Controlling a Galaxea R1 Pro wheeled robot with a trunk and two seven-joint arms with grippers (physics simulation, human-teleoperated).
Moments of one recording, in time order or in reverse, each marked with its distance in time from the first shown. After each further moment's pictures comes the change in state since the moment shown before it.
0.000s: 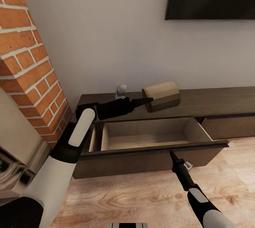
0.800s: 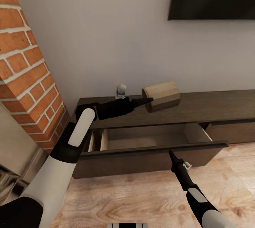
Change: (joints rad) left arm 0.000 0.000 0.000 0.000 0.001 0.000 -0.001; right arm 0.000 0.008 0.000 0.000 -0.004 0.001 0.000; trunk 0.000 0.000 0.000
